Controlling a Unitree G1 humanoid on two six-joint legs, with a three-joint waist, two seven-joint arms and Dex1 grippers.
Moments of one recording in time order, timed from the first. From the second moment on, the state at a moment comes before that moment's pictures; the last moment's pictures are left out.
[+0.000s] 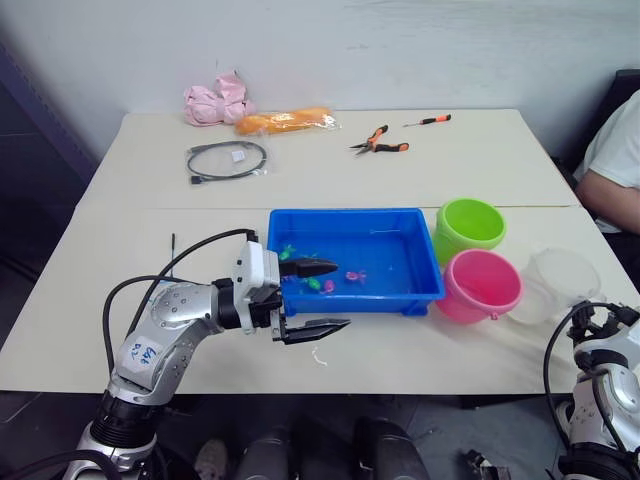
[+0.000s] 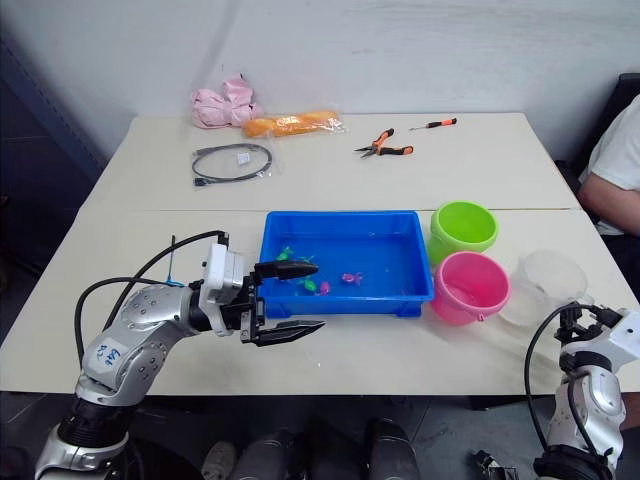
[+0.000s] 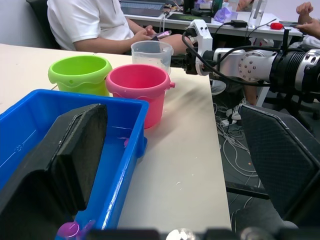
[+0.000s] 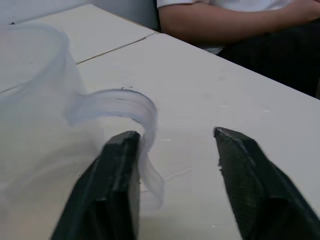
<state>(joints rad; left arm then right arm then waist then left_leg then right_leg) -0.29 0.50 -0.10 -0.38 -0.55 0.39 -0.92 -0.11 -0.37 -0.67 0.35 0.46 0.01 0.17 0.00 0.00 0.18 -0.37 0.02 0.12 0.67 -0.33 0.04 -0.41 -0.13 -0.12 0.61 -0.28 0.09</state>
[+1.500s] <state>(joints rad) -0.37 0.37 -0.14 -0.21 -0.49 0.26 -0.97 0.15 -0.86 -0.55 -0.30 -0.07 0.21 0.28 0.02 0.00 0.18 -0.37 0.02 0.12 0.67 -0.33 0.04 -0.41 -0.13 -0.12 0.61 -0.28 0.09</state>
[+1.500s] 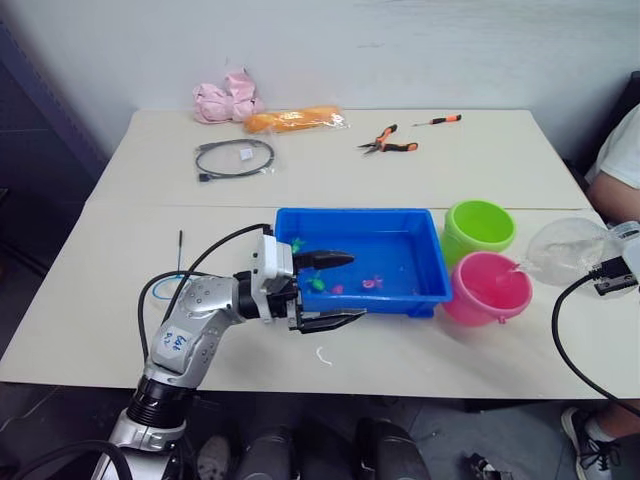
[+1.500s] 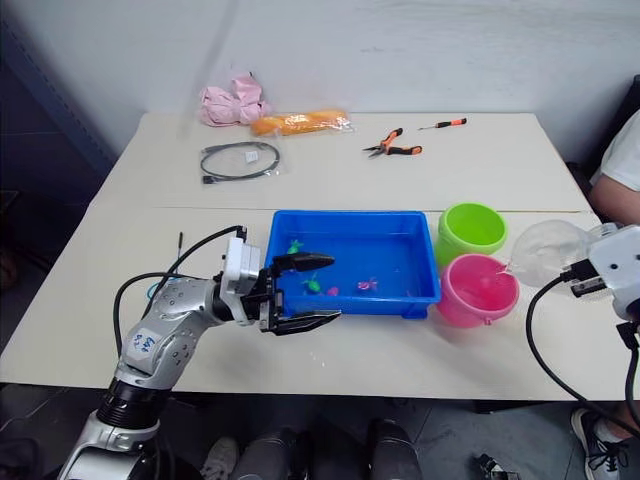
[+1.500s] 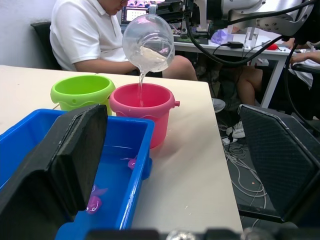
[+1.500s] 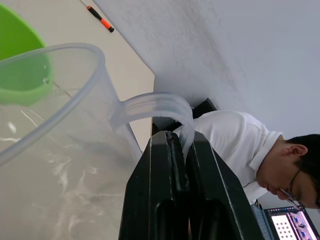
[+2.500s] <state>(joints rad) -0.34 0.36 -0.14 -0.21 -0.47 0.26 -0.94 0.13 -0.86 -0.52 -0.22 -0.24 -0.05 0.31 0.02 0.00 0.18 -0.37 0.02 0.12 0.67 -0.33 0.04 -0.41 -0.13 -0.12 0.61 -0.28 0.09</state>
